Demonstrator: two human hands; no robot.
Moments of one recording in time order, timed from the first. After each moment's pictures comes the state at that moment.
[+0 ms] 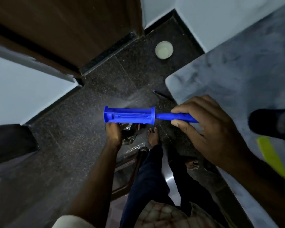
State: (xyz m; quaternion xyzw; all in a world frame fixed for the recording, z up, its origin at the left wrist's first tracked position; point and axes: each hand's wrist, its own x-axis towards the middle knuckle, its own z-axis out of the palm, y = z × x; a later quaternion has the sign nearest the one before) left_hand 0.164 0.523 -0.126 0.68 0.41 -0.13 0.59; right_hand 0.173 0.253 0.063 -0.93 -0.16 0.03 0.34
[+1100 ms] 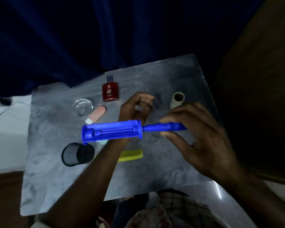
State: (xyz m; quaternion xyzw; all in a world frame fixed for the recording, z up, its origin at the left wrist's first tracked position) left_hand -0.006 -0.066 0.089 0.65 -0.49 -0.35 0.47; right_hand -0.214 -0.056 0.187 -0.85 0.34 -0.31 0.25
